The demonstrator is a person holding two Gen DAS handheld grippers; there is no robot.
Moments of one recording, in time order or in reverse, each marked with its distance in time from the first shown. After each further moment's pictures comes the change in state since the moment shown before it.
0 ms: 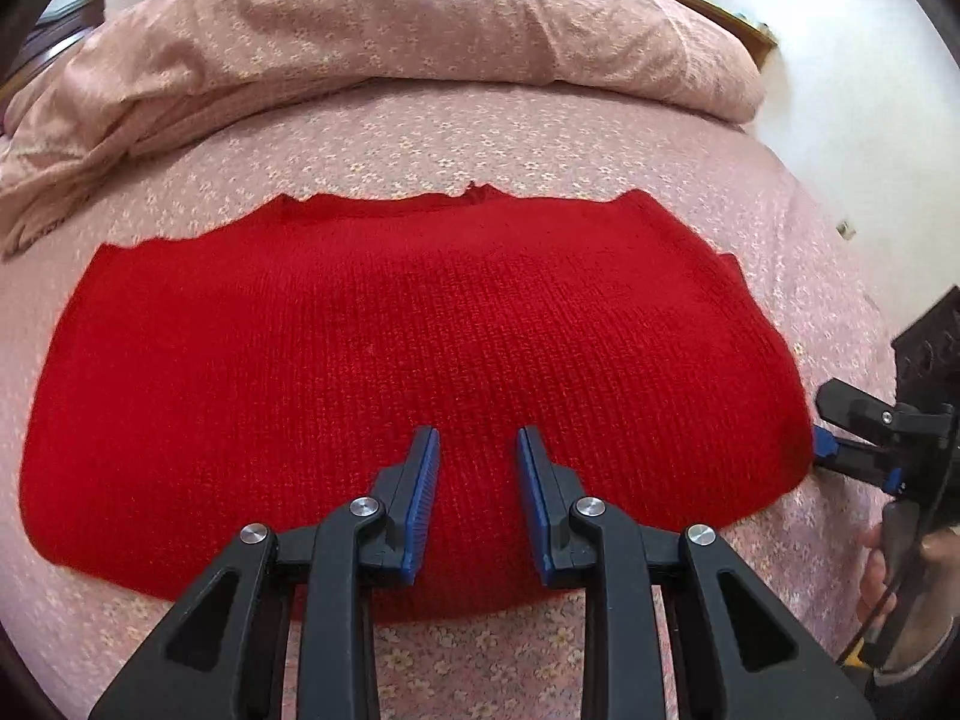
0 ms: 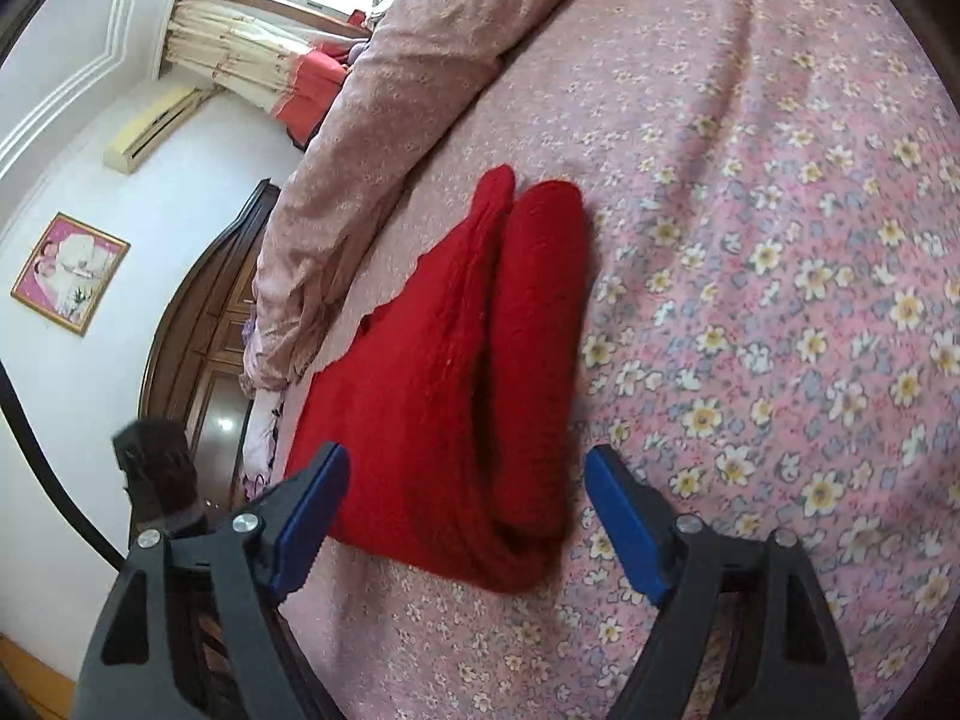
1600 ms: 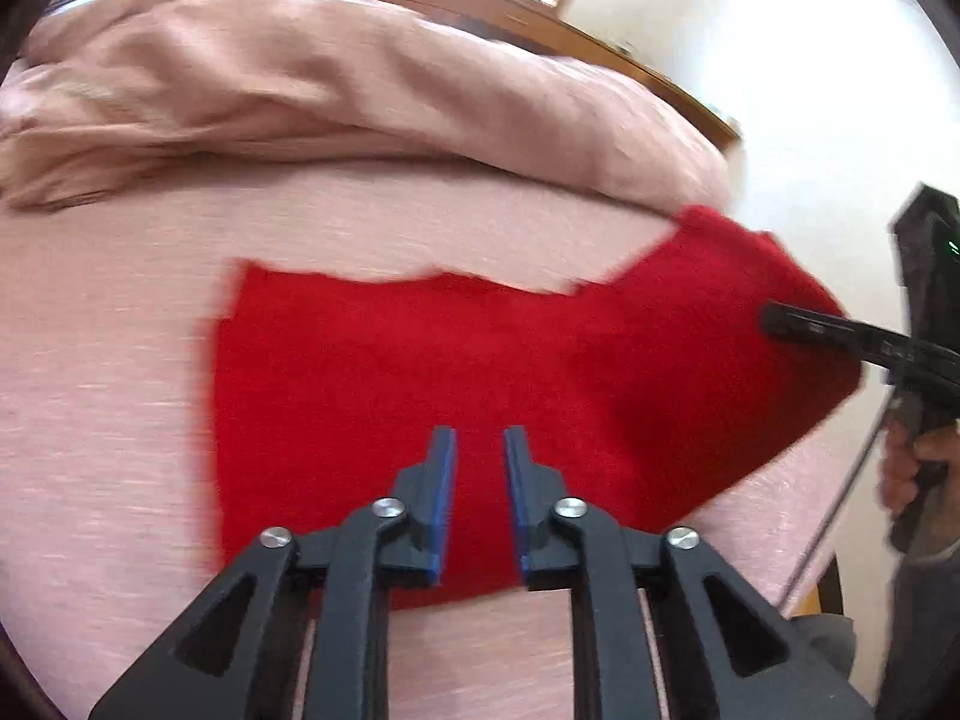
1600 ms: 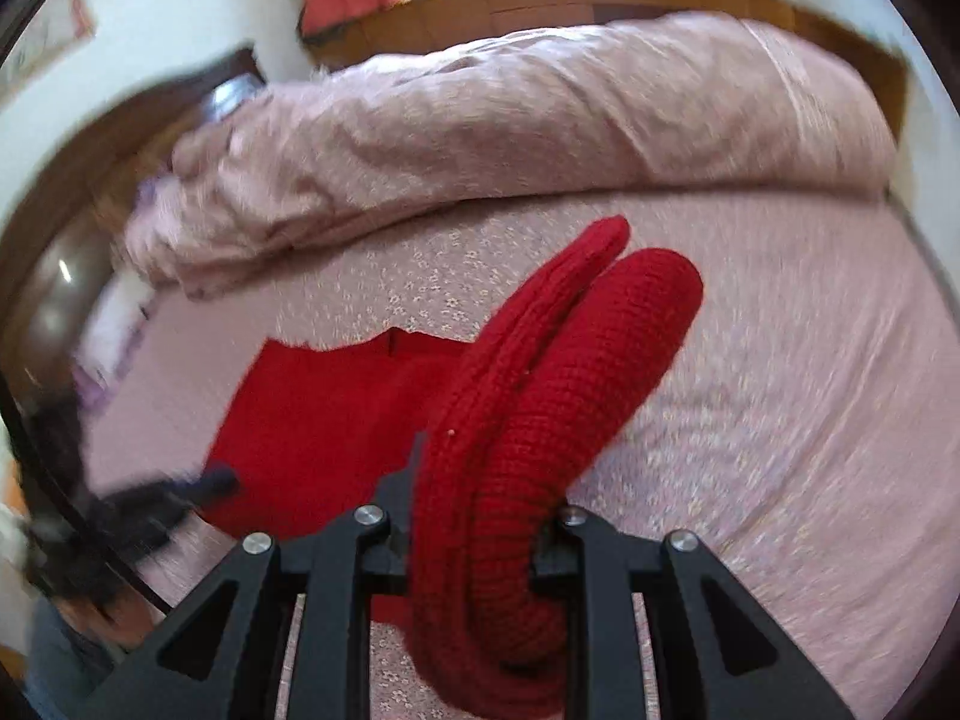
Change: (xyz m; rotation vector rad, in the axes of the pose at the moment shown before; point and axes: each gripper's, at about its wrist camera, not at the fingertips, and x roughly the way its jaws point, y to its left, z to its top) left arm -0.088 0.201 -0.003 -0.143 -0.125 -0.205; right arm 0.087 0.253 0.041 -0.499 0.074 -0.540
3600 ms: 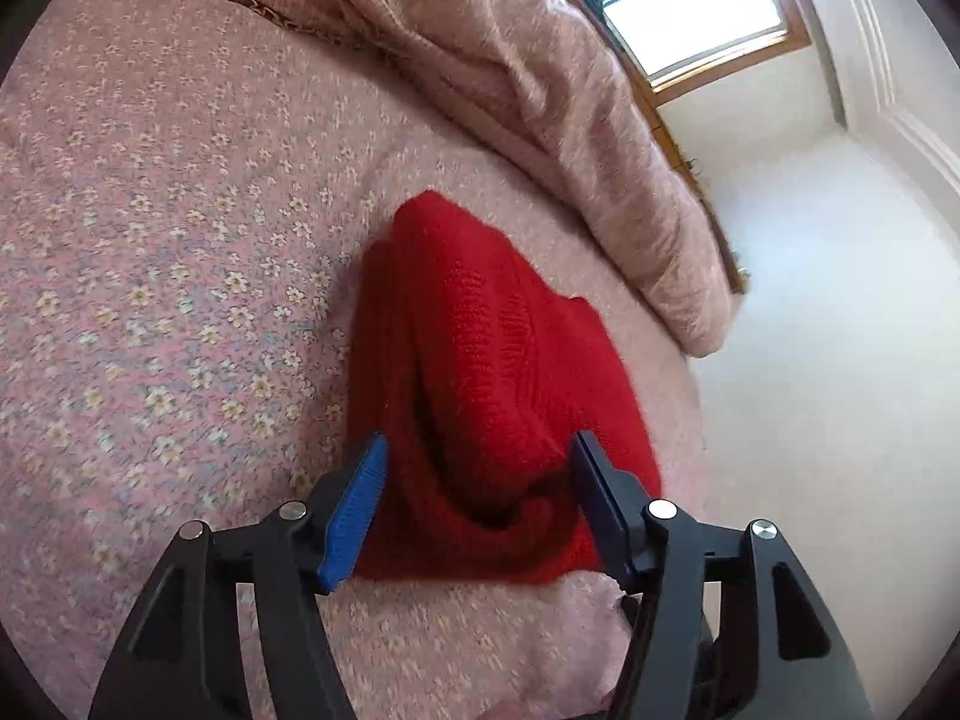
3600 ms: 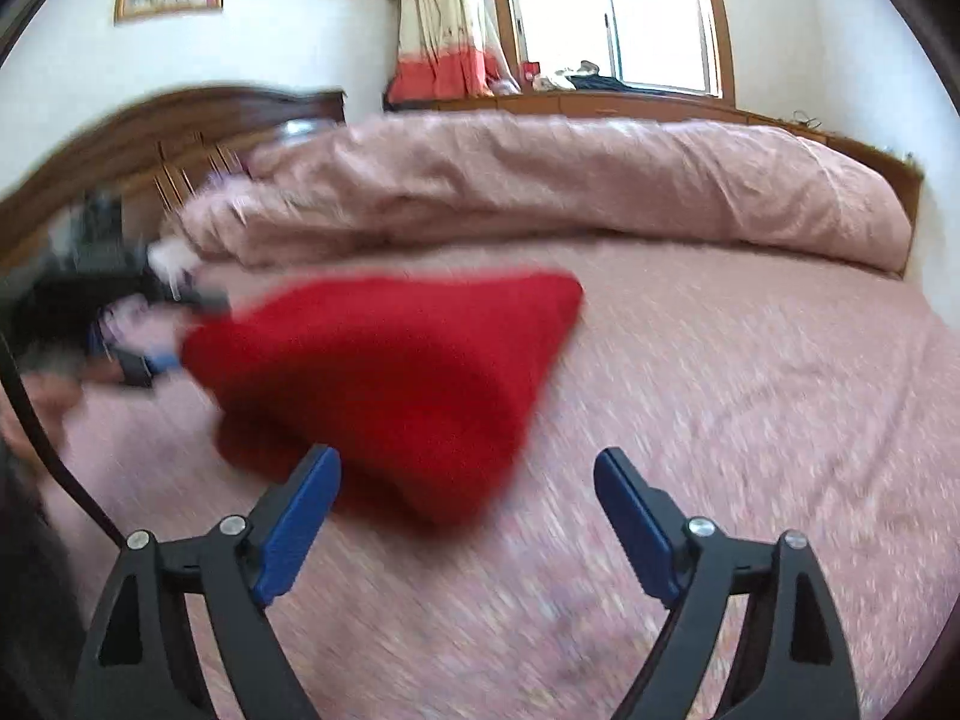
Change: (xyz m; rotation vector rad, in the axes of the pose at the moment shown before) left arm 0.004 0.107 -0.020 -0.443 0.003 -0.202; right arm 0.060 0.107 -0.169 -0.173 -0.324 -0.011
